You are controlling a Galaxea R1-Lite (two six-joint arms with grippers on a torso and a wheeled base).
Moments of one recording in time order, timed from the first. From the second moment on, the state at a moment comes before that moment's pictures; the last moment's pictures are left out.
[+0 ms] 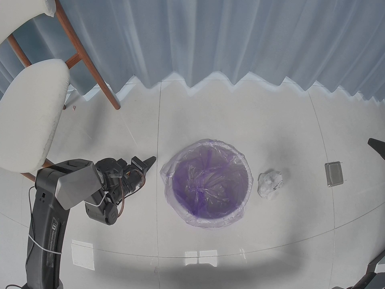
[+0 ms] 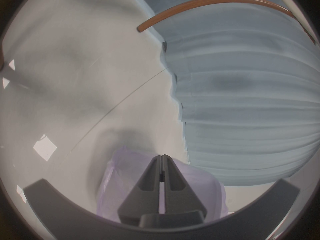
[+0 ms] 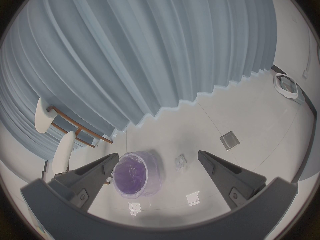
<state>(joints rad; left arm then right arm) -0.20 2.63 -1.13 -1.53 -0.35 -1.21 0.20 0.84 -0.73 0.12 -0.05 0.41</state>
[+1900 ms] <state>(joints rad) -0.23 1.88 -0.58 -1.25 -0.15 -0.92 0.20 0.87 -0.64 0.11 -0.05 0.39</state>
